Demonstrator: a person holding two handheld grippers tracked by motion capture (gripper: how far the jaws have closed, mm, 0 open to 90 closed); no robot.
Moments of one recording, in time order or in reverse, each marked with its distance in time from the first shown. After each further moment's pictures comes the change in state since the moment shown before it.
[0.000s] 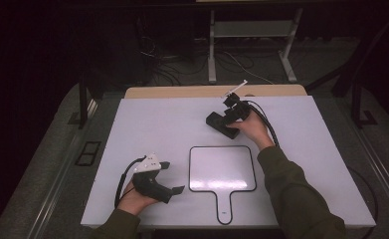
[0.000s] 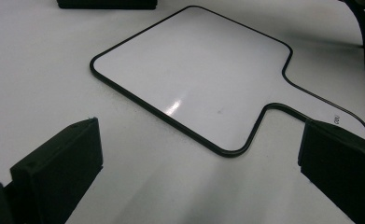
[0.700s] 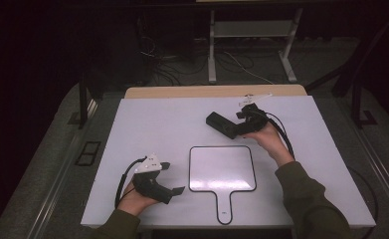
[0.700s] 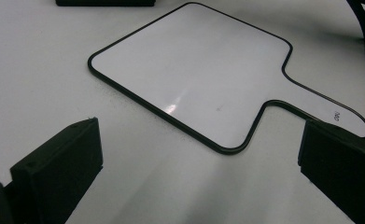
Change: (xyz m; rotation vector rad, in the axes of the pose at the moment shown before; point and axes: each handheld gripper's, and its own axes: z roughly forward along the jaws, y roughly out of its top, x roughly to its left) left arm -0.002 -0.001 0.000 0.011 -0.001 0.007; right arm 0.020 -0.051 -0.050 -0.215 -0.018 0.012
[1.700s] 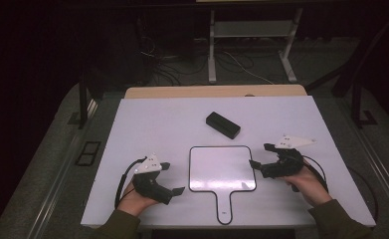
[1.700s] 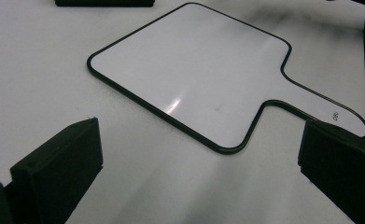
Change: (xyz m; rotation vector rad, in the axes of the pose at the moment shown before) left arm 0.000 0.000 0.000 0.000 0.000 0.001; right arm 0.042 -0.111 -0.090 -0.113 -0.025 0.017
